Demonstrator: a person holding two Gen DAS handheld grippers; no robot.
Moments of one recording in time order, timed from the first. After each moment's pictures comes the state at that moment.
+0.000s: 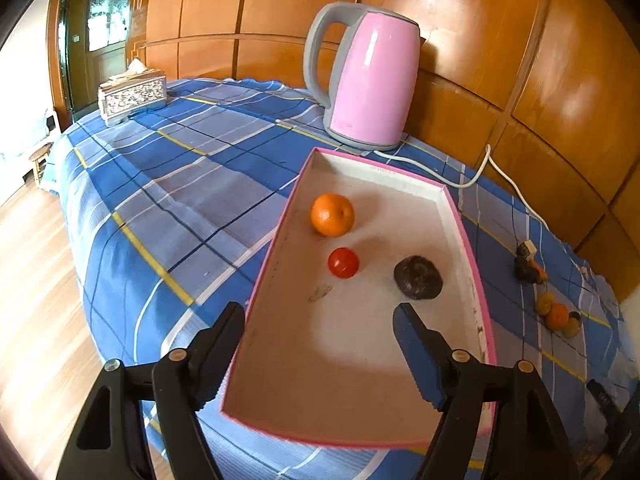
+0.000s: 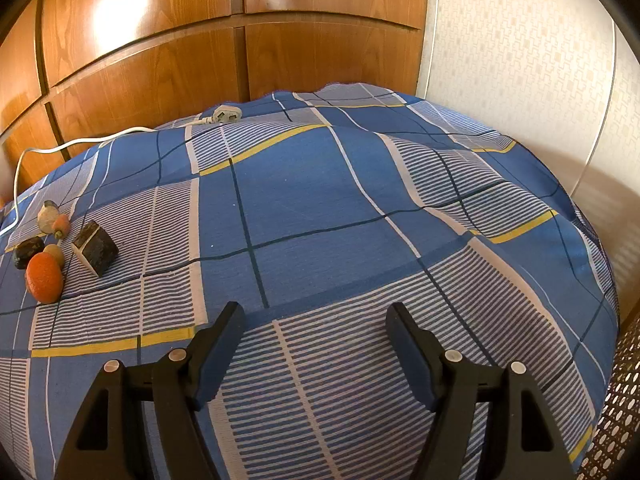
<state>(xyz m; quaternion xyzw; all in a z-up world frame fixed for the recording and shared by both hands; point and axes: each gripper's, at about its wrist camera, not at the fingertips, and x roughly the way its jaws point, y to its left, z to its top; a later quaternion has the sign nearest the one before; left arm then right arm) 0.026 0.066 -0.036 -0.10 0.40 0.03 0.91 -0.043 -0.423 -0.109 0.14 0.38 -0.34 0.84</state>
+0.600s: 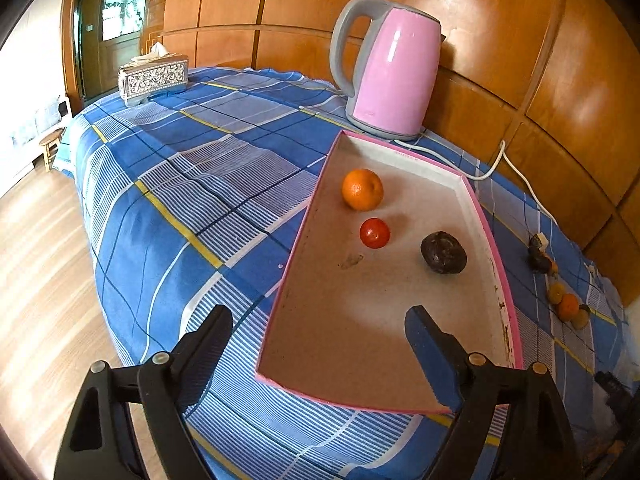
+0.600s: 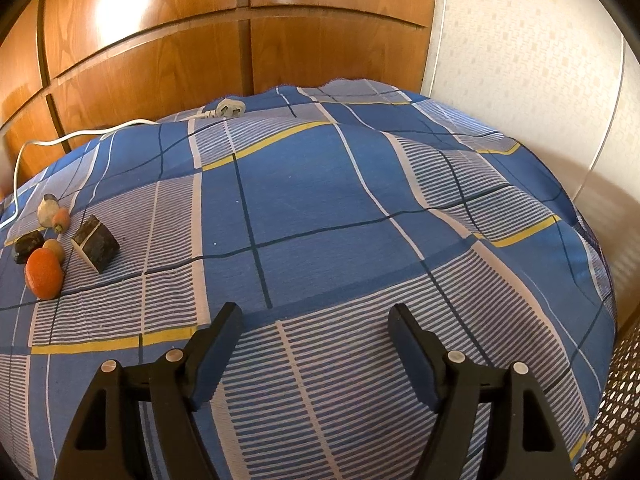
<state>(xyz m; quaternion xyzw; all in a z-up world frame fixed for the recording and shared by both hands) 0.007 0.080 -0.053 -0.12 0.41 0.04 0.90 -0.037 -0.424 -0.108 0.14 0.40 -0.34 0.84</state>
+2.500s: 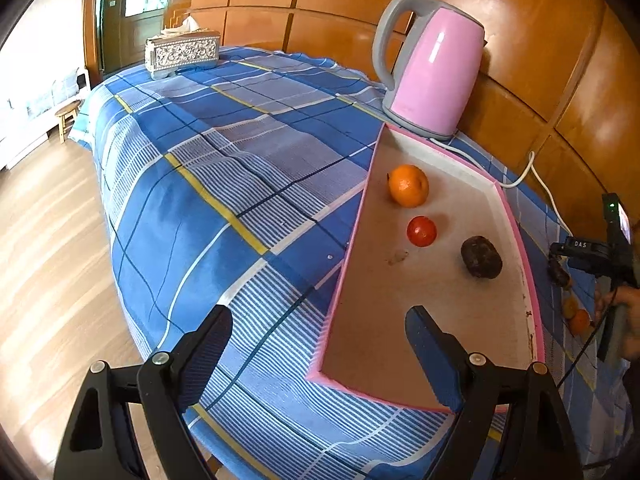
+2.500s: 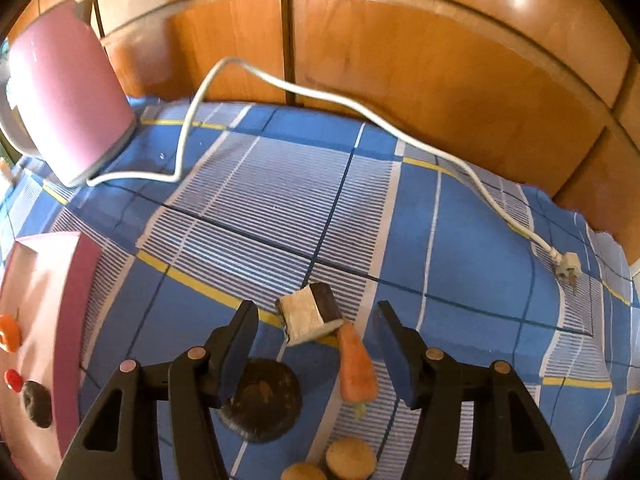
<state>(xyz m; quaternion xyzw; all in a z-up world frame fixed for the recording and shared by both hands) 0.006 0.113 -0.063 -0.15 0.43 0.08 0.89 0.226 -0.284 -0.087 0.00 0.50 -0.04 0.86</state>
